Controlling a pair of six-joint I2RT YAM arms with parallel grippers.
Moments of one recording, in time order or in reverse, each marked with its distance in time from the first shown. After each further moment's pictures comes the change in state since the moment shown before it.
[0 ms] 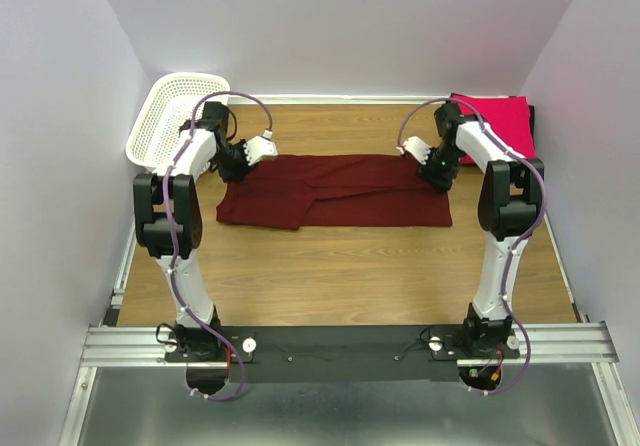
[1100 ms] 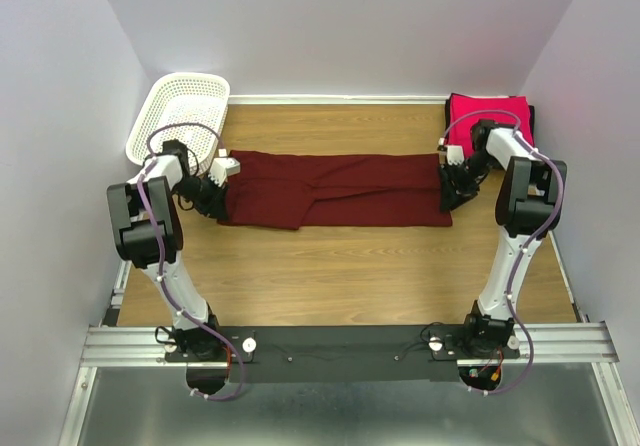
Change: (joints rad) left arm 0.253 -0.060 -0.298 0.005 0.260 -0.259; right arm -0.199 0.024 -0.051 -0.129 -0.316 0.618
